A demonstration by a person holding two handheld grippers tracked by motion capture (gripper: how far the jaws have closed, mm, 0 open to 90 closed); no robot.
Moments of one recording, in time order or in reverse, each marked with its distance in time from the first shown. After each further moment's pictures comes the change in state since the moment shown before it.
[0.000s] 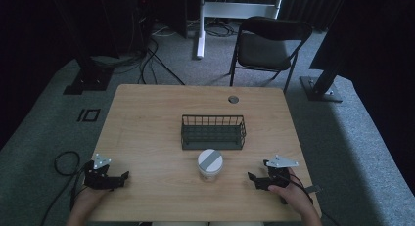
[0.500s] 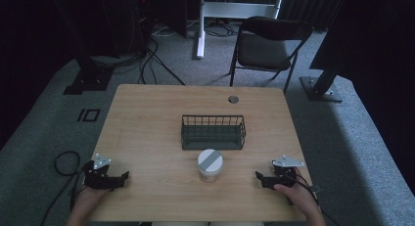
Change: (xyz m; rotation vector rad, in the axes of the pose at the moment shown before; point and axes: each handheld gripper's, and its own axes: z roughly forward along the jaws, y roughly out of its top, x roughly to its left) left arm 0.000 0.000 0.000 0.000 0.000 0.000; right arm -0.019 -0.010 -0.006 0.039 -0.088 0.039
